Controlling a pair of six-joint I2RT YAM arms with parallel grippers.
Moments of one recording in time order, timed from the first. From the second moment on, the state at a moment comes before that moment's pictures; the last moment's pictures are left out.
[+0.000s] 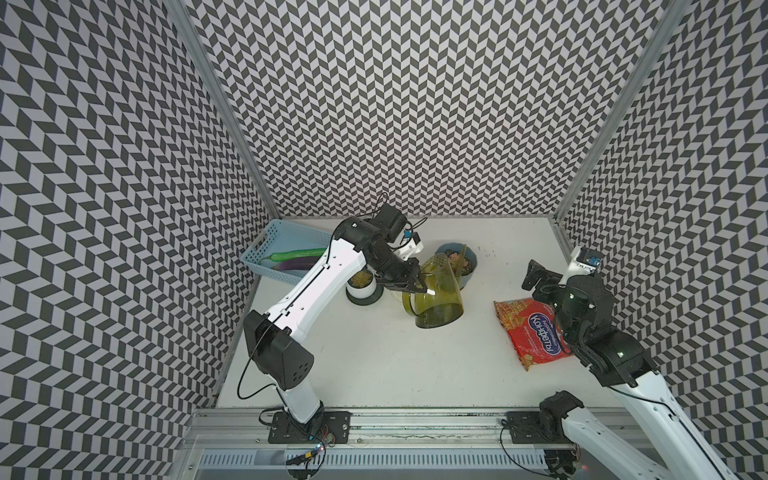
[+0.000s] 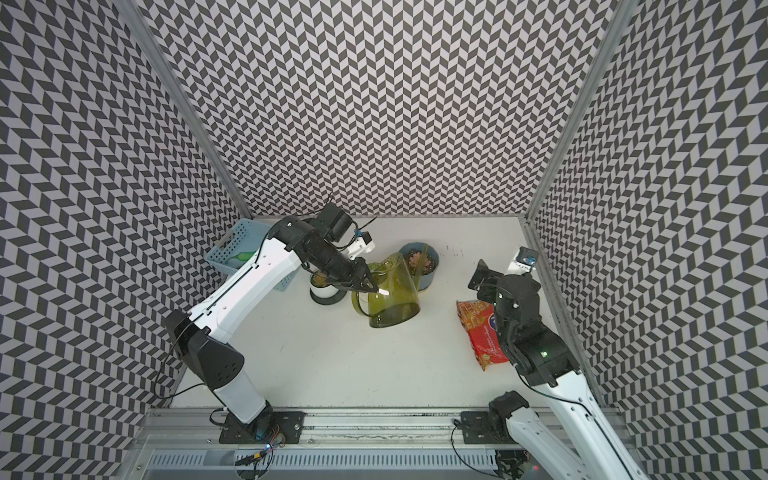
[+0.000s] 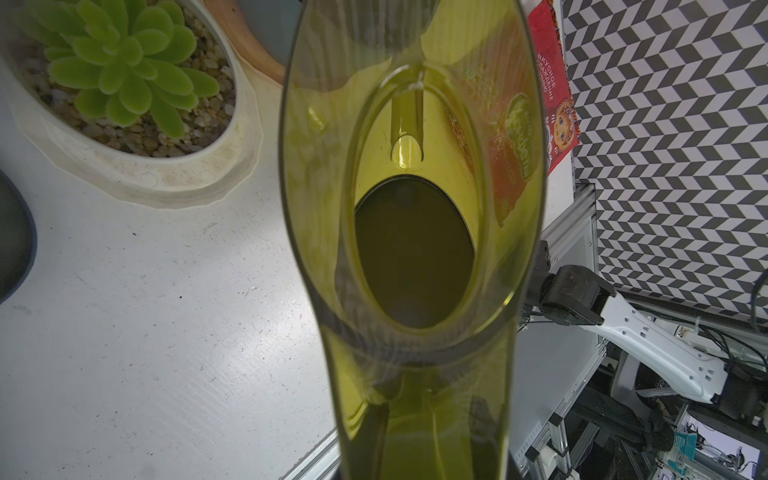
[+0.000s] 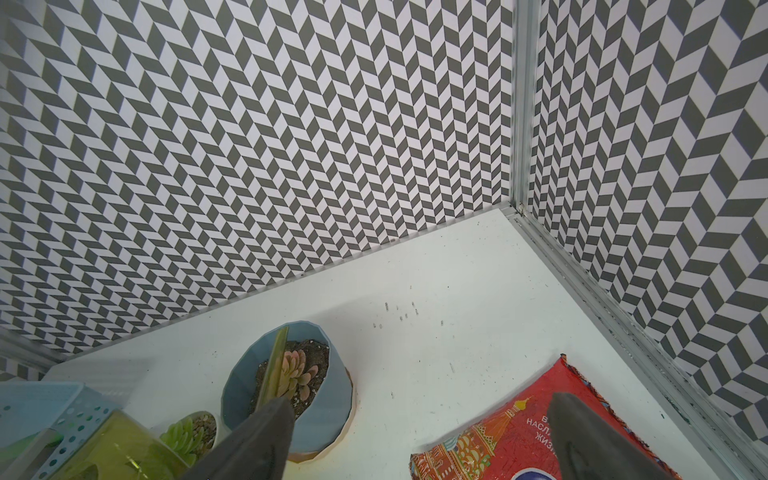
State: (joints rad) left arm -0.58 1.71 1.84 -1.35 0.54 -0.30; right arm 0.39 0.71 0.88 -0.51 0.54 0.41
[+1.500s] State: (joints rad) left arm -0.60 1.49 1.66 -1.37 0.43 -0.40; right arm 0.39 0.69 0.86 -0.49 0.53 0.43
